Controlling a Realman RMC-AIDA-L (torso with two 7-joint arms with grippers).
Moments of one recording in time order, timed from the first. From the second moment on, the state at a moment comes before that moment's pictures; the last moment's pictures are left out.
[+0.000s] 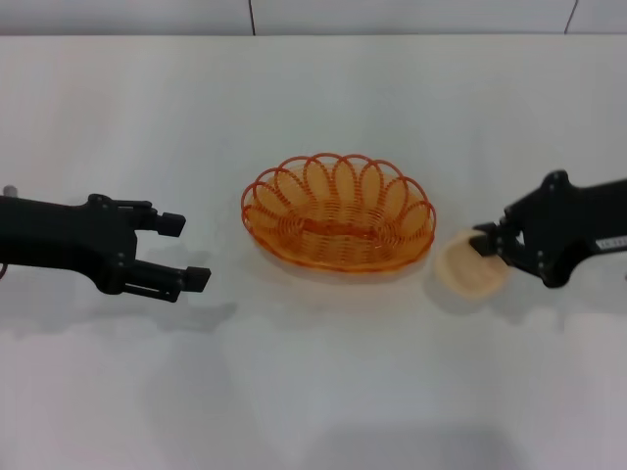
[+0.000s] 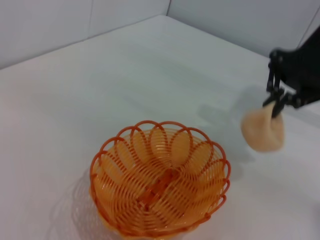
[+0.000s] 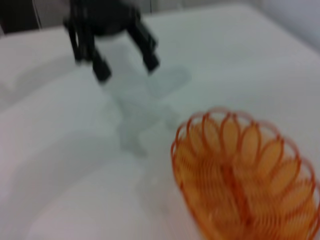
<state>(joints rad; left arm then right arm) -0.44 -2.01 0.87 1.05 2.12 1.74 -1.74 0.30 2.01 -1.35 -1.49 -2.04 -1.45 1.87</state>
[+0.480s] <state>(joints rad) -0.44 -2.02 0.87 1.05 2.12 1.74 -1.72 0.49 2.02 -1.50 -1.38 -2.02 -1.21 1.90</state>
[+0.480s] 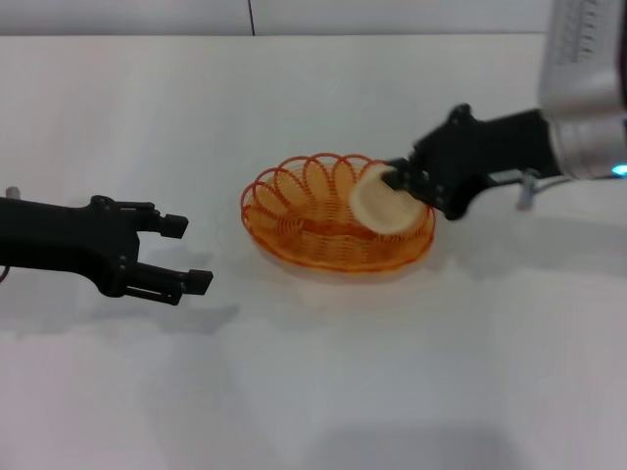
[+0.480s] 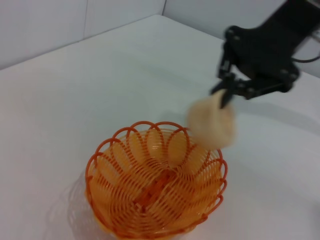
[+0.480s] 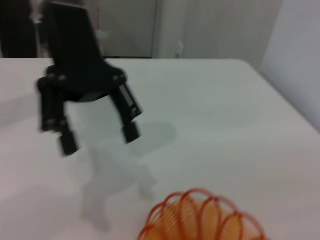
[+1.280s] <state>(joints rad) -0.44 -2.02 0.87 1.05 2.11 1.73 -1.72 0.56 2.02 -1.66 -1.24 -2.01 -0.94 1.89</state>
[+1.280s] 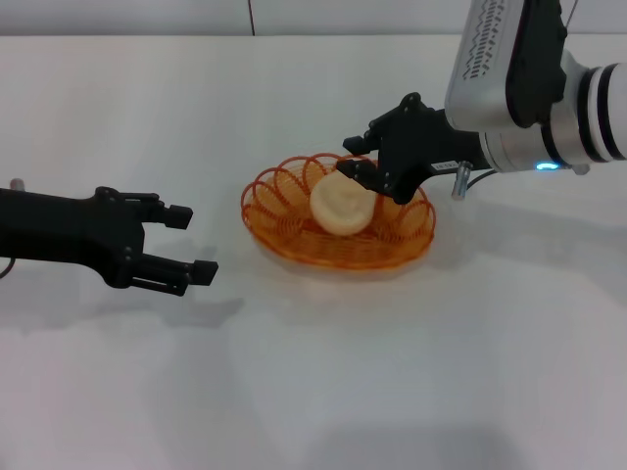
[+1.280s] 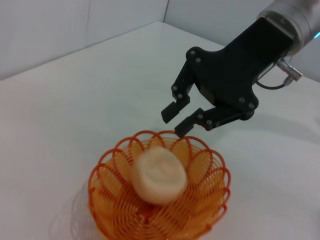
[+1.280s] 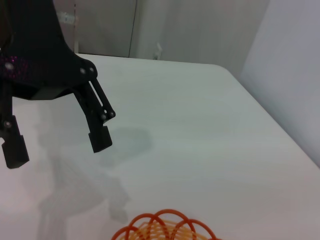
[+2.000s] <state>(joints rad) -0.41 -2.03 0.76 1.04 2.10 1.73 -1.65 0.23 2.01 -1.58 -1.53 -1.98 -1.00 1.87</state>
